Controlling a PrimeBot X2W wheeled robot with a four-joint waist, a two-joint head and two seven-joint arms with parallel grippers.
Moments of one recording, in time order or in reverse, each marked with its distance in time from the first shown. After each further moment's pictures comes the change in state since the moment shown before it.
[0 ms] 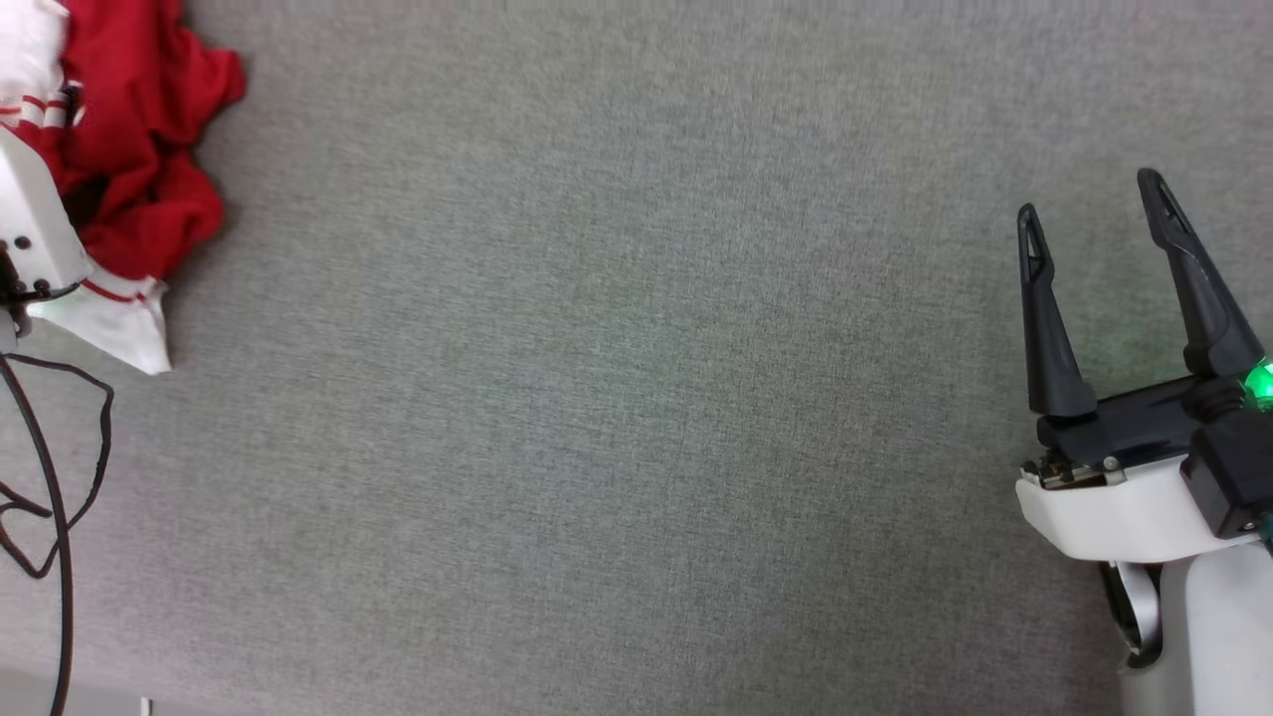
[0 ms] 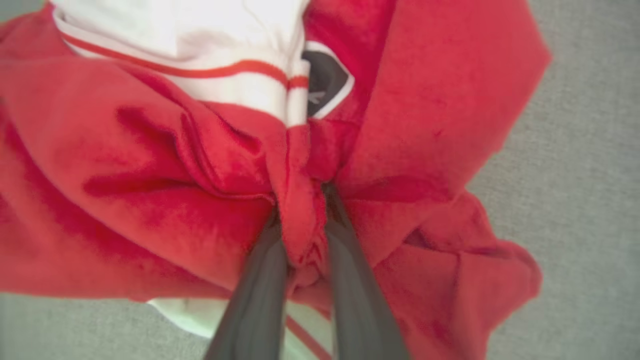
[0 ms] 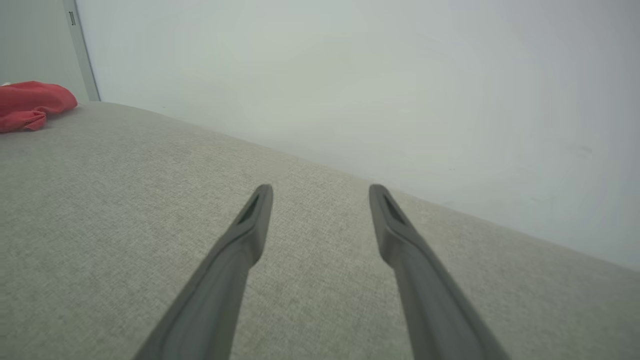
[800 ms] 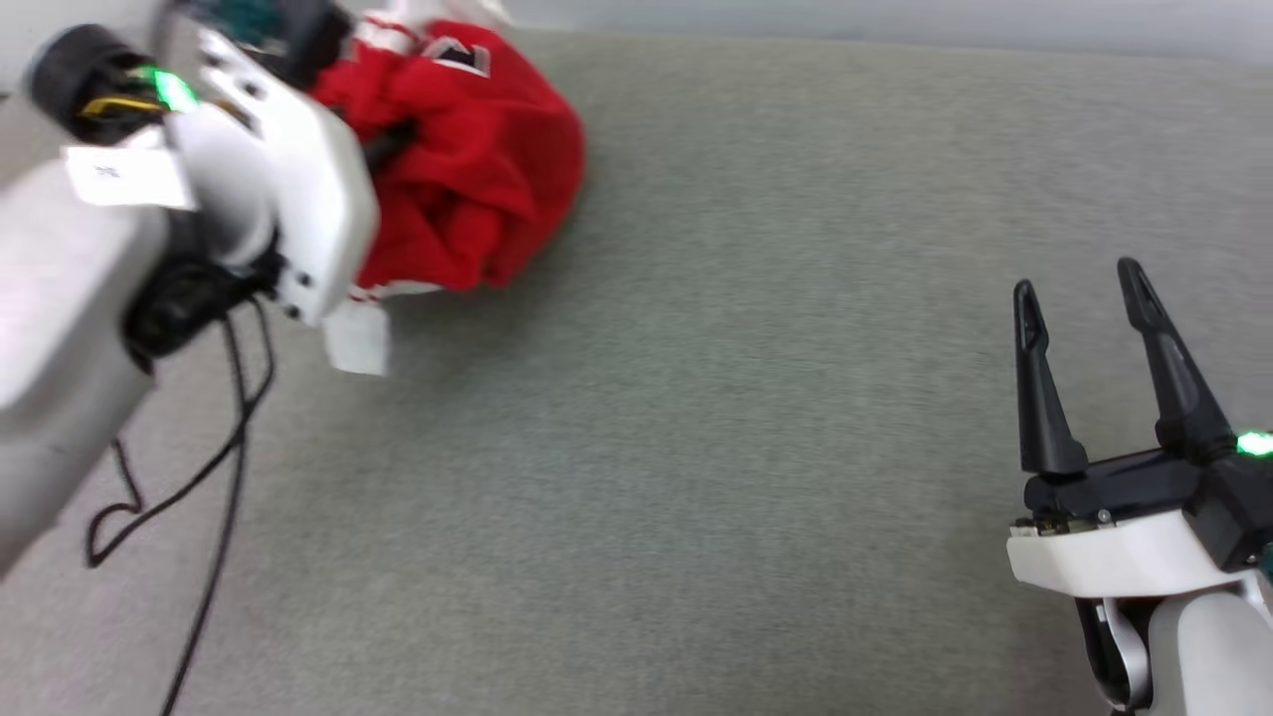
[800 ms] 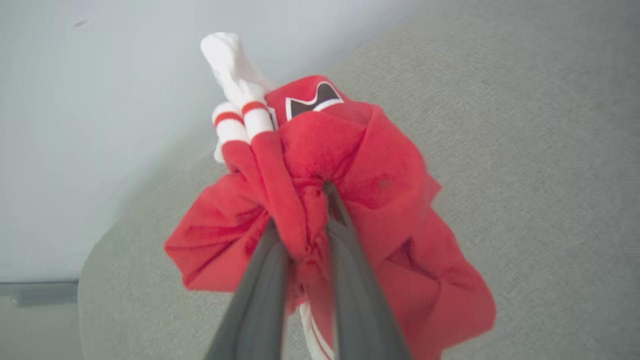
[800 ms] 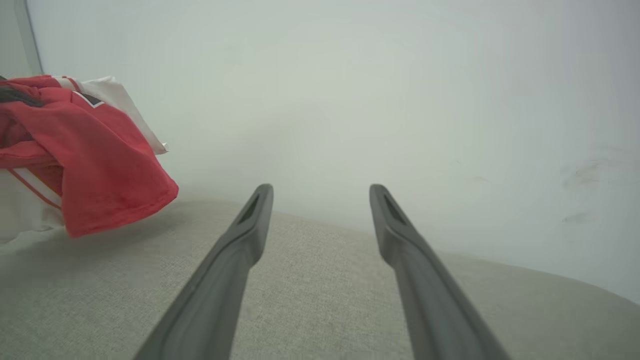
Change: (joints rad) left arm -0.159 0.051 -0.518 -0.502 0.050 -0.001 -0.146; right arm 0.094 0.028 -0.028 0.058 0.133 0.000 0.000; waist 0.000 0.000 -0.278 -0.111
